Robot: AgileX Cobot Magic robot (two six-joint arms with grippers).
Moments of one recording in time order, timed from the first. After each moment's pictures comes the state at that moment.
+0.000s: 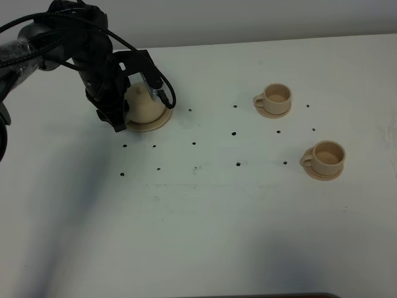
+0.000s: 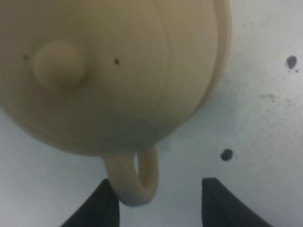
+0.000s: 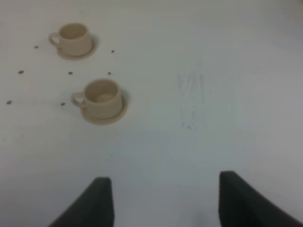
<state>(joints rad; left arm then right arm) -0.27 2.26 -1.81 0.09 1.02 0.86 -0.06 -0.01 -0.50 0.10 1.09 -0.11</state>
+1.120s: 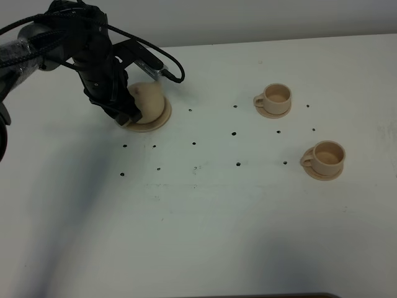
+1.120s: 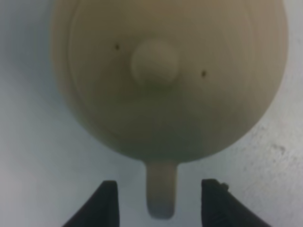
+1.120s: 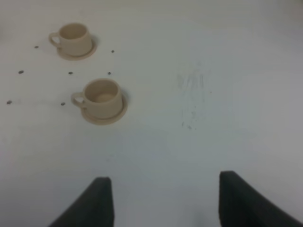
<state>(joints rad) -0.27 2.26 -1.81 0.08 0.98 0.48 -0.06 -0.01 -0.50 0.10 1.09 -0.11</state>
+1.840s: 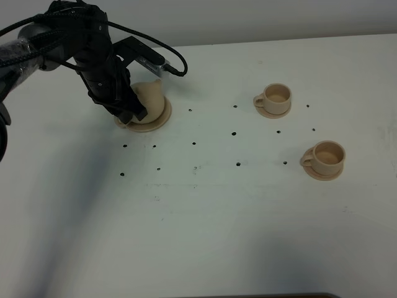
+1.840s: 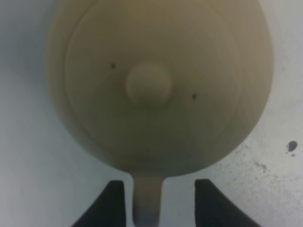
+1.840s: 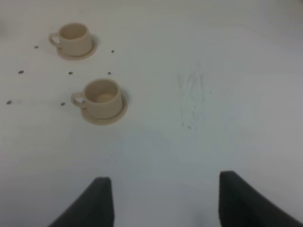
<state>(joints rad) -0.27 2.26 -1.81 0.06 0.97 0.43 -0.06 -0.01 -0.50 0.10 1.09 -0.11</state>
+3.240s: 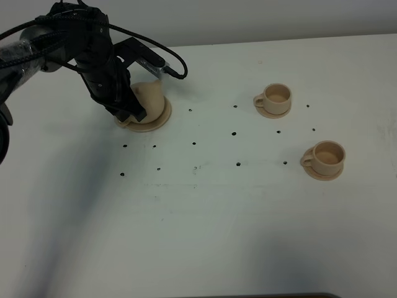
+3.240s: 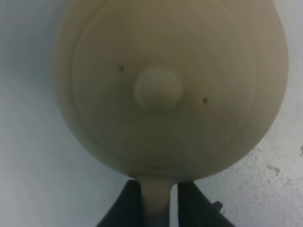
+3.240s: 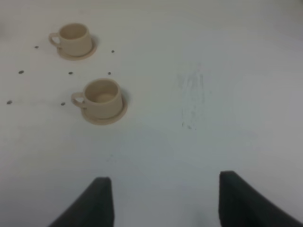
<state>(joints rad) -0.27 2.27 -1.81 0.07 0.95 0.44 -0.06 -0.01 -0.50 0.10 1.09 -0.11</state>
